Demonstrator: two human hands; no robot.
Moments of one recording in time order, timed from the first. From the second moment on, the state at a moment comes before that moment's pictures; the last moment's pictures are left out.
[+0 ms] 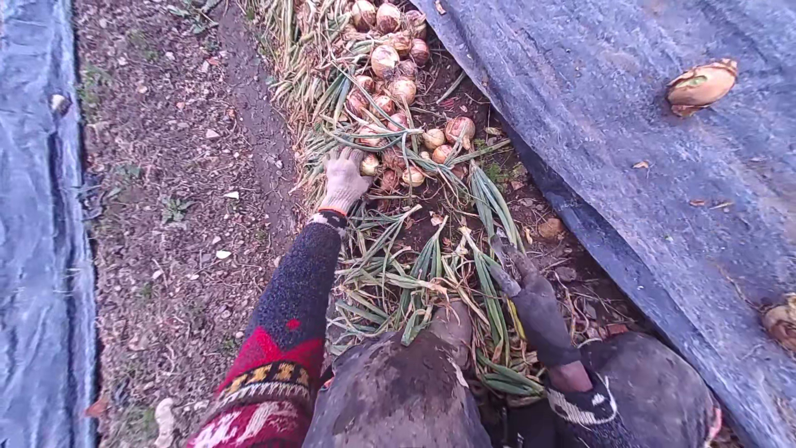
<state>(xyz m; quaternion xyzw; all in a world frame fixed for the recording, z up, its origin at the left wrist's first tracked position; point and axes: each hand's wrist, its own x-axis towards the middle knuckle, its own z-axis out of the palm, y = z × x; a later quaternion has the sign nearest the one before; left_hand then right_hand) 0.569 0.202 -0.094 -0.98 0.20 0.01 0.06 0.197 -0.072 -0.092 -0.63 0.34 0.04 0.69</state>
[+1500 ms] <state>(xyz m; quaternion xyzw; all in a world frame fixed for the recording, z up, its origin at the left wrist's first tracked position) 0.313 0.083 -0.031 -0.81 0.43 0.30 -0.25 0.196 -0.050 -0.087 -0.13 0.38 0.17 0.90</state>
